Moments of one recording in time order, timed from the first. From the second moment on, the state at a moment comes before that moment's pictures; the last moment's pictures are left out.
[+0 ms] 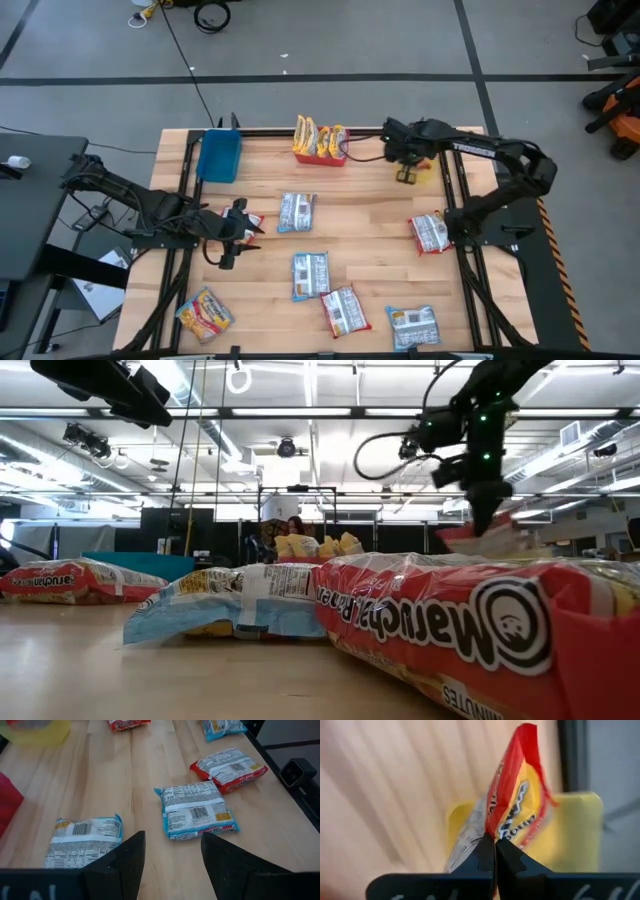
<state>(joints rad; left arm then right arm) -0.40 0.86 0.64 -0.36 -0.27 -0.12 -0.58 1.42 1.05 -0.99 0.30 -0.32</state>
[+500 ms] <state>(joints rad) -0.34 0.86 0.64 -0.32 -0.27 -0.06 -0.73 1.42 1.04 -0.79 0.24 -0.32</state>
